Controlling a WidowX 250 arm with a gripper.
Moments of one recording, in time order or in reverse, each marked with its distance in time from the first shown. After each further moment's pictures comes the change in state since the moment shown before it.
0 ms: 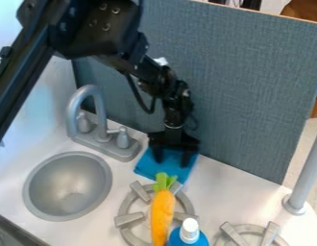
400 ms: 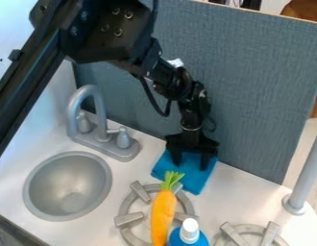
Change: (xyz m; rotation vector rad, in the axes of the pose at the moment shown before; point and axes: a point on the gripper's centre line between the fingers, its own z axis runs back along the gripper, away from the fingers) arm -0.001 -0.035 0.006 -0.063 -0.013 -0.042
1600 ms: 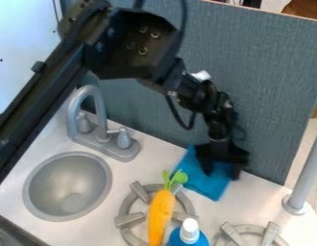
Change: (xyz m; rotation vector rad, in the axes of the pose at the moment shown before) arm -0.023 -0.088 -0.011 -0.147 -0.018 -0.153
